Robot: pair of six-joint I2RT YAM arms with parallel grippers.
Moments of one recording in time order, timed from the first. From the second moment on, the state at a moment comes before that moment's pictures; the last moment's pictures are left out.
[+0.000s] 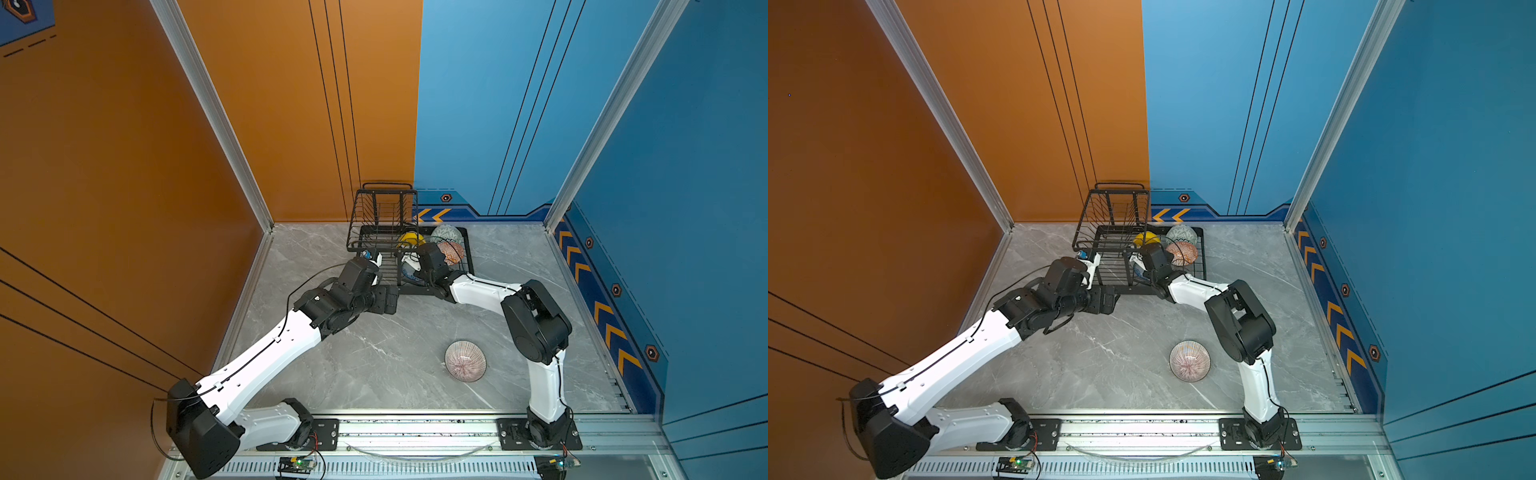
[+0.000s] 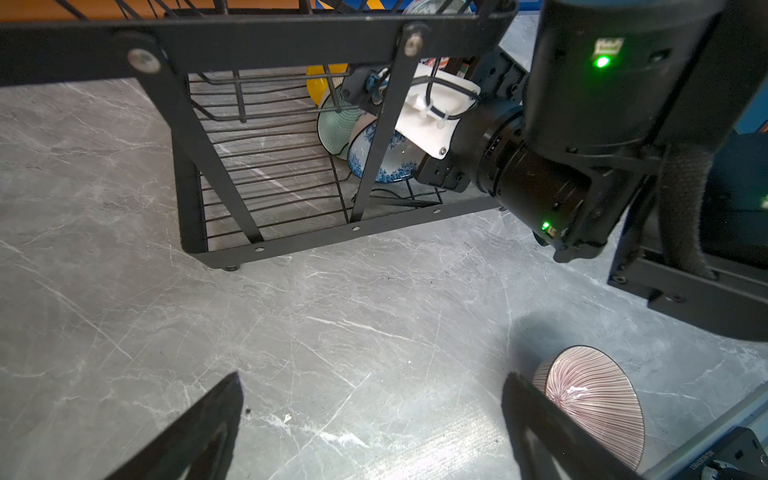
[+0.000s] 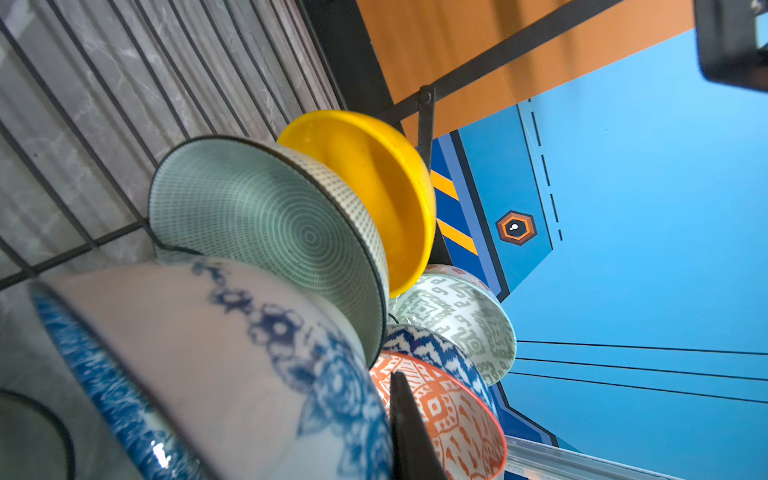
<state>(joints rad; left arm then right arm) -0.67 1.22 1.13 -0.65 -0.12 -0.41 0.62 2.04 1.36 0.16 0.47 -0.80</state>
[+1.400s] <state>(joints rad) -0.67 1.24 1.13 -0.65 -0.12 -0.41 0.61 2.03 1.23 0.34 0.30 -0.61</state>
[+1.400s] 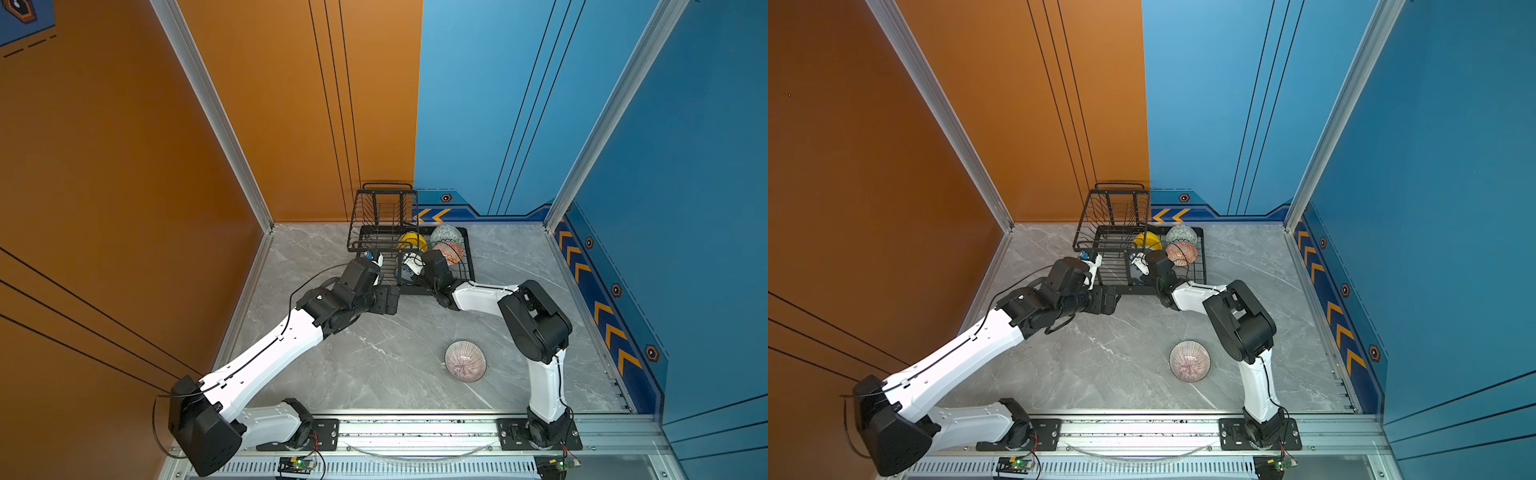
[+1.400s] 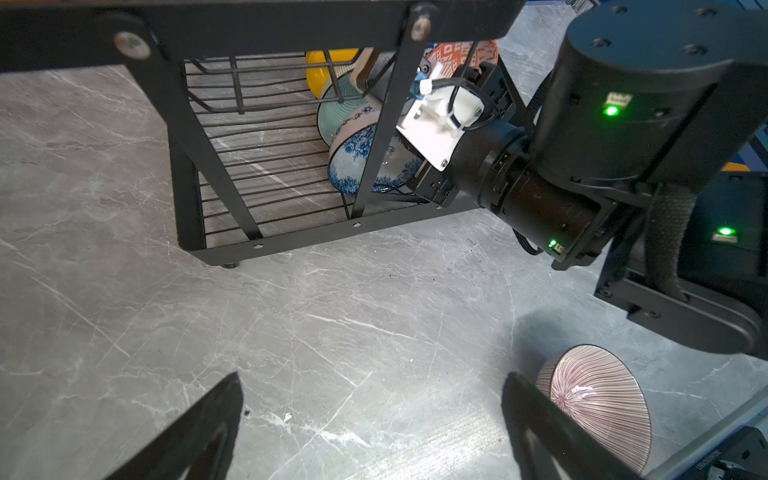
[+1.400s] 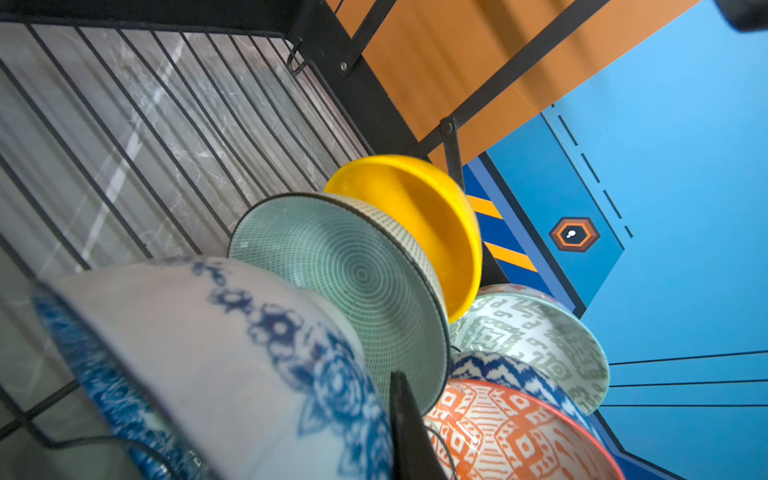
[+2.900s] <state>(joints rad) -0.67 1.24 1.13 -0.65 -0.12 -0.41 0.62 2.00 1.22 0.24 0.26 -0.58</state>
